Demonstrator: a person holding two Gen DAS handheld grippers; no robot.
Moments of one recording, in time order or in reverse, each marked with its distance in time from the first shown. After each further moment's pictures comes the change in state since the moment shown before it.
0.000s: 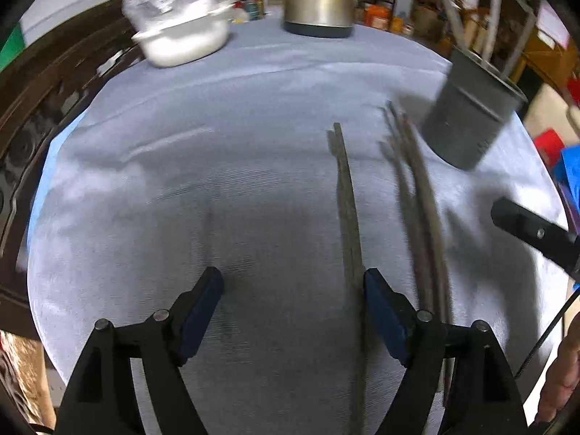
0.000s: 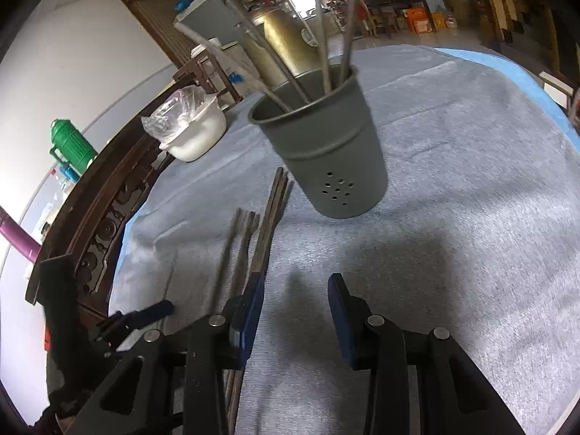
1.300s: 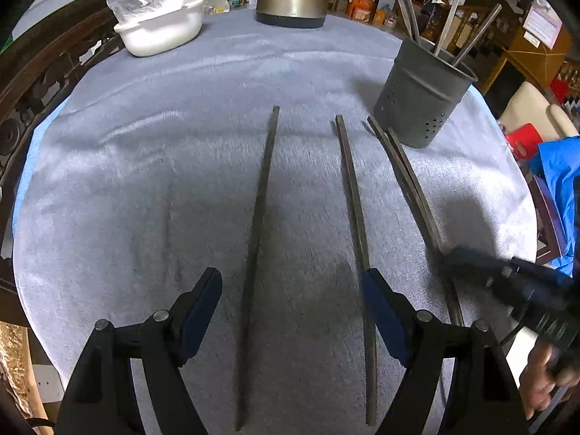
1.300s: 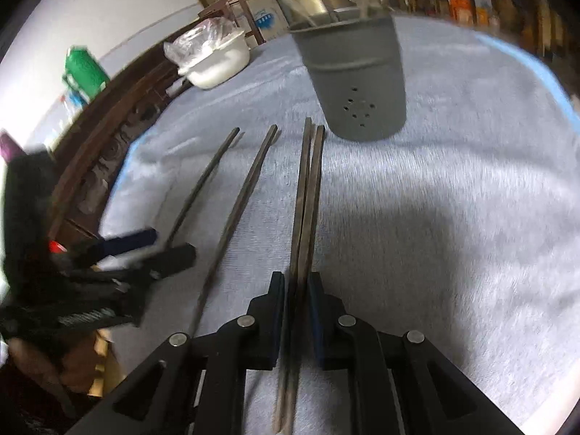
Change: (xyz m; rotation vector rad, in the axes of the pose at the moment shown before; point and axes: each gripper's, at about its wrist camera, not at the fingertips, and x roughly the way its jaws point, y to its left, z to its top) left arm -0.021 -0.031 -0.017 0.016 0.055 -0.103; right arm -0.012 -0.012 -0.033 -0.069 0.187 0.051
